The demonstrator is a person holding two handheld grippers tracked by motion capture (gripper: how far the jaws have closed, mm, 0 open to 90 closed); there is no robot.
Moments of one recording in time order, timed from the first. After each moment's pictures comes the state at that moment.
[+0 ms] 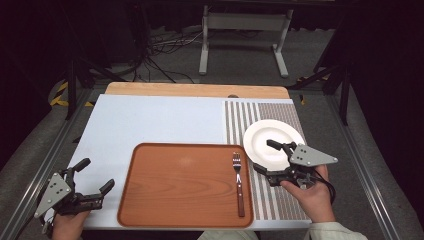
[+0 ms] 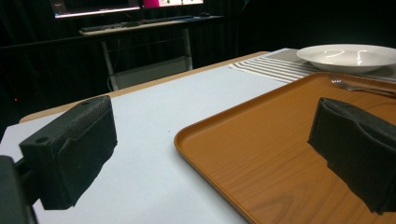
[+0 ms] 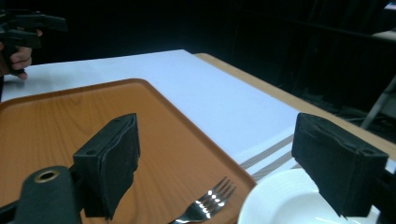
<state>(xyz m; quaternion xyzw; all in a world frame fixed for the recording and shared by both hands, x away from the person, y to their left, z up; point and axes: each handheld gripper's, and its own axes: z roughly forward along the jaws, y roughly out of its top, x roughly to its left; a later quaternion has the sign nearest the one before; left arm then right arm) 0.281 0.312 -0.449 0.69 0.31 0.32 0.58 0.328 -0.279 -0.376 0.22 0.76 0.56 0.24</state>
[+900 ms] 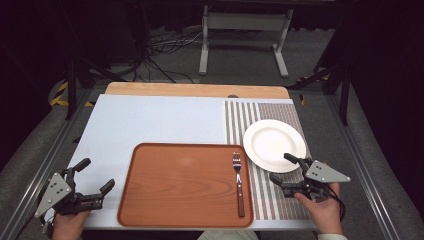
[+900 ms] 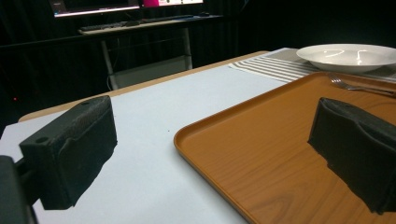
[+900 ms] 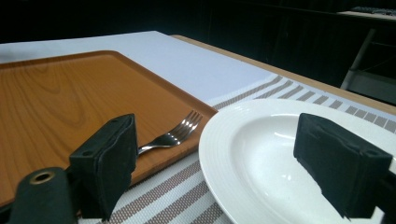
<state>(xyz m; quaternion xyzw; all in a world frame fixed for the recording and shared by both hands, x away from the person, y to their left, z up) 0.281 0.312 -0.450 0.69 0.31 0.32 0.58 0.315 -0.330 -0.433 0.27 0.75 0.55 0.26</state>
